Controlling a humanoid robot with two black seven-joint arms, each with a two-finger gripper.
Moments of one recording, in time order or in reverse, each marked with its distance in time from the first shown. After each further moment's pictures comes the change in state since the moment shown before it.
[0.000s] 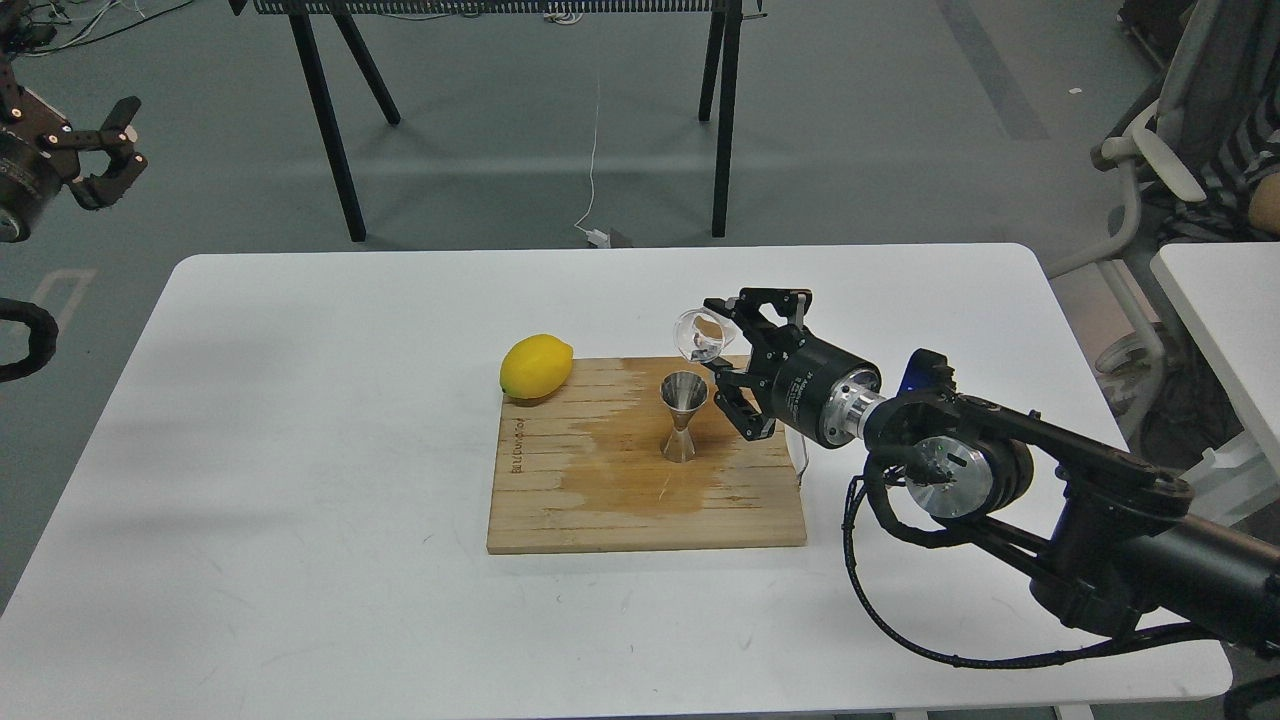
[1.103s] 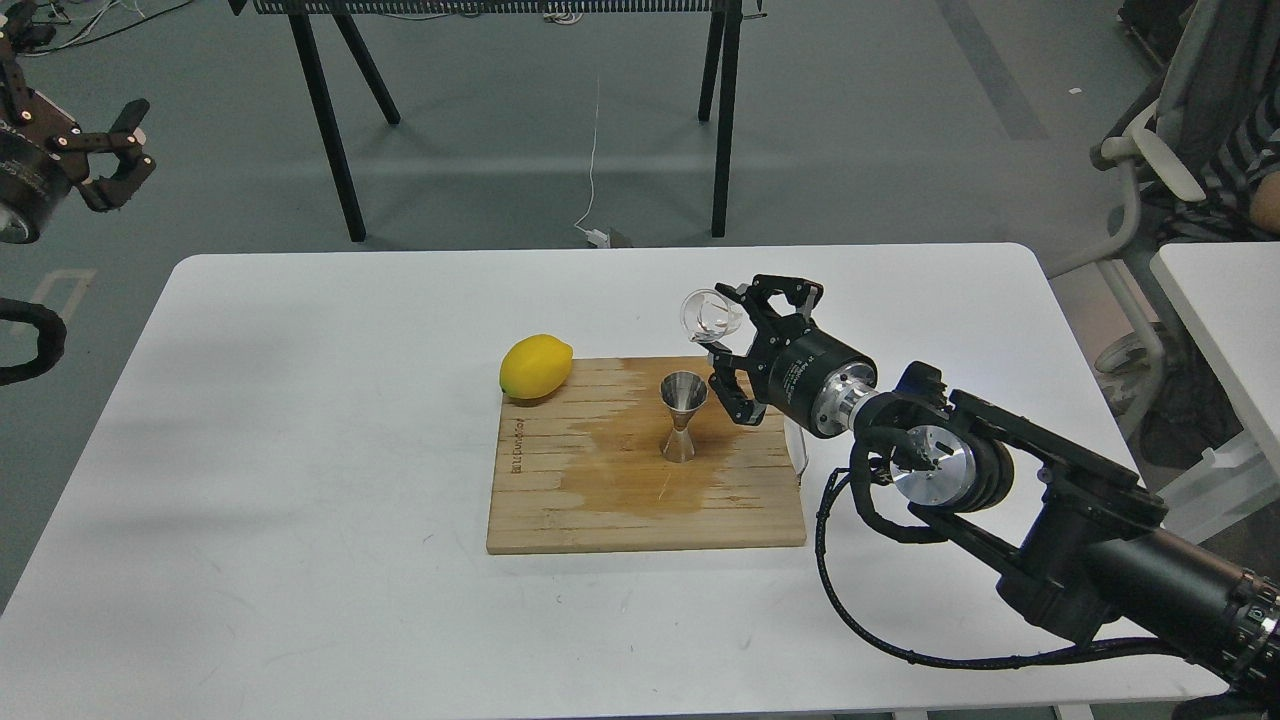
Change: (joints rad) left arm 0.000 -0.010 0.002 0.000 0.000 0.000 0.000; right arm -0.095 0.086 0.160 -0.055 0.067 -0.011 0.006
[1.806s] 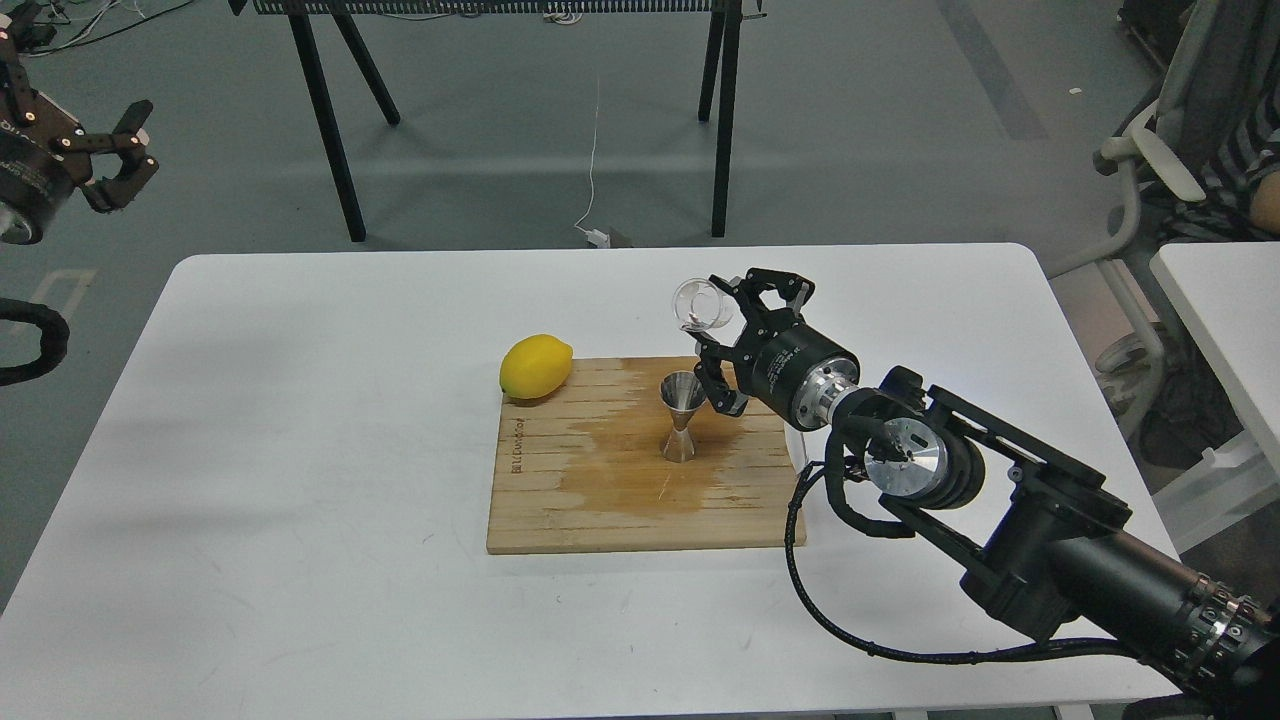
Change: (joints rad) left arm 0.000 -0.004 0.000 0.000 0.000 0.000 0.001; right arm -0.006 0.098 0.047 -0.074 0.006 -0.019 0.008
